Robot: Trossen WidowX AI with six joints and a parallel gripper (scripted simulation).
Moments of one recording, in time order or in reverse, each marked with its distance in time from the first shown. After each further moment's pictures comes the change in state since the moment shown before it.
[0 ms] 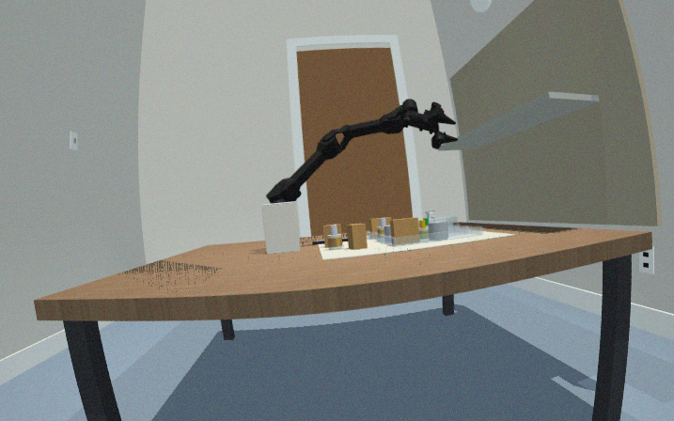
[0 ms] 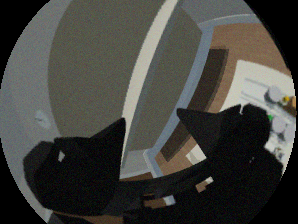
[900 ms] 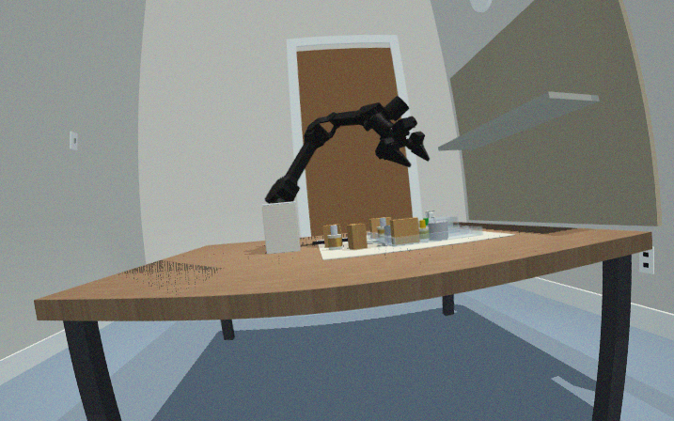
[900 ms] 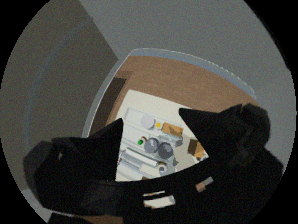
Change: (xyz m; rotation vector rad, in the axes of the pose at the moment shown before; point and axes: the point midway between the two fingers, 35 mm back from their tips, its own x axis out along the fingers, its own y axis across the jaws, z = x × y) arm -0.199 -0.269 0.124 -0.304 -0.025 -0.867
